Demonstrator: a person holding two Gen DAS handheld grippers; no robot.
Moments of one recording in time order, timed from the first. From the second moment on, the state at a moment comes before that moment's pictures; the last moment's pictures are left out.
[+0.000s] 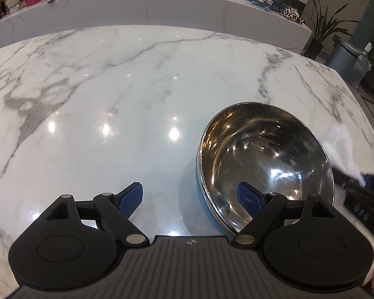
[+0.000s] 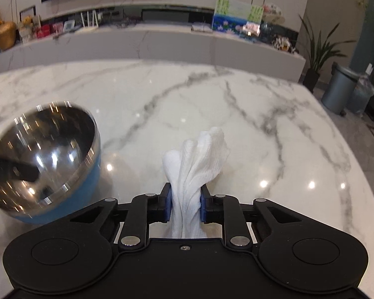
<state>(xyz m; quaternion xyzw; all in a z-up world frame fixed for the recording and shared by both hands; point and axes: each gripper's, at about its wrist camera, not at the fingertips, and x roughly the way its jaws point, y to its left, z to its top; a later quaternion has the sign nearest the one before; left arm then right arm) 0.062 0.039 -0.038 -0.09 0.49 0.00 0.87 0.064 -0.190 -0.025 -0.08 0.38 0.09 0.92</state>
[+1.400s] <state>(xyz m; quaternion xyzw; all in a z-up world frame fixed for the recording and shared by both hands) 0.054 0.016 -0.030 -0.09 0.48 -0.07 0.87 0.014 -0.141 -0.013 -0.16 0.33 0.19 0.91</state>
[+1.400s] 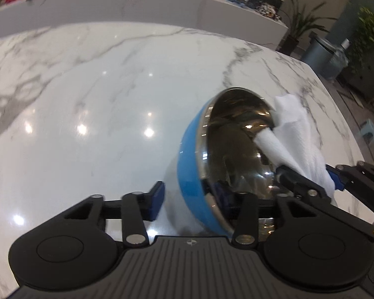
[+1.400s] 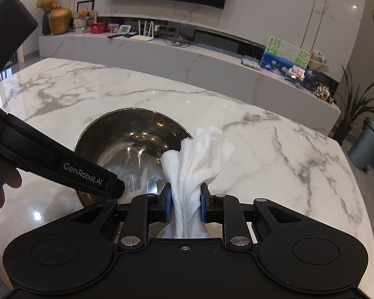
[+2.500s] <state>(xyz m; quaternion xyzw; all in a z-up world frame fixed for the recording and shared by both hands) 0.056 0.009 -0.027 -0.08 0.49 -0.09 0.86 0.007 -0.134 -0.024 -0.09 0.43 0.25 0.86</state>
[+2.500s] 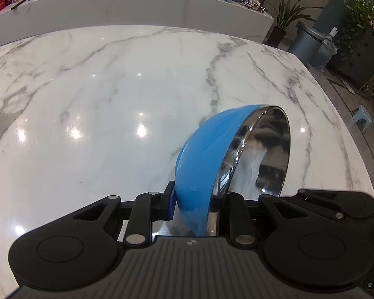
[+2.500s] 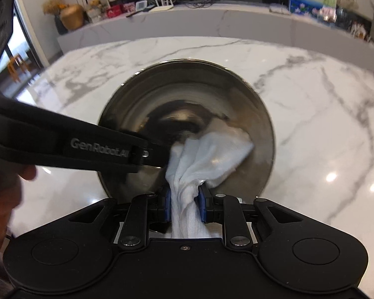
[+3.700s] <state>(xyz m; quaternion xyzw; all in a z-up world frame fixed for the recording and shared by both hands) 0.056 0.002 -0.028 -0.04 0.51 -0.10 0.85 -0.001 -0.132 -0.015 -0.15 0.38 0.23 0.88</state>
